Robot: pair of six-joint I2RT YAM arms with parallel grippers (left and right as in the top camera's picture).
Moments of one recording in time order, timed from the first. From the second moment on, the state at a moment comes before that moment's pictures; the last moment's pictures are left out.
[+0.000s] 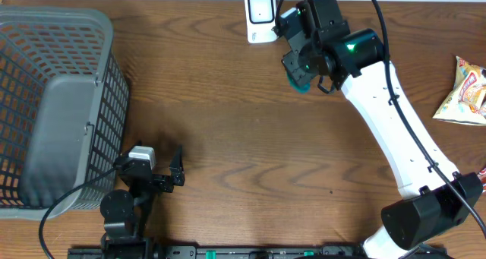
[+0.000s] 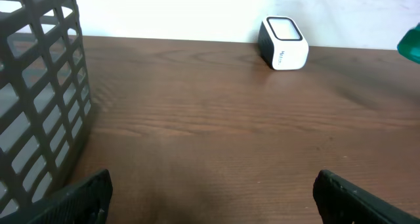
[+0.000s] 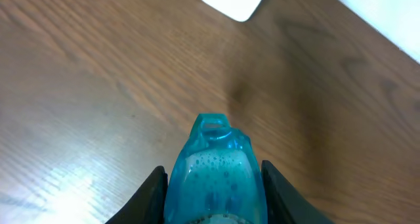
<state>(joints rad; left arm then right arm) 0.04 0.12 0.04 -0.14 0.23 -0.07 0.42 1.78 1.81 -1.04 0.06 -0.23</state>
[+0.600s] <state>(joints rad) 0.04 0.12 0.04 -0.14 0.23 -0.07 0.42 1.78 1.82 -0.85 0.11 -0.35</state>
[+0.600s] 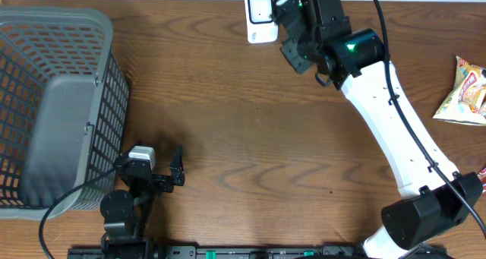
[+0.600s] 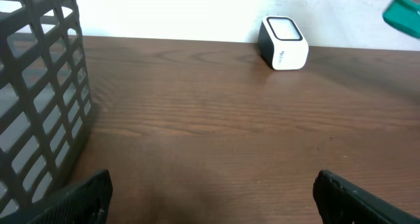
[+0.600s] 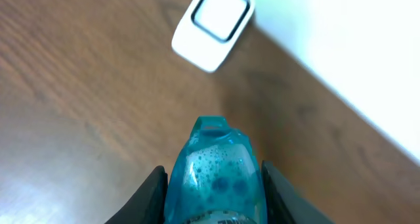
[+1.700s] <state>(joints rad) 0.04 0.12 0.04 -0.14 0.23 -0.07 0.60 2.27 1.82 0.18 0.76 -0.85</state>
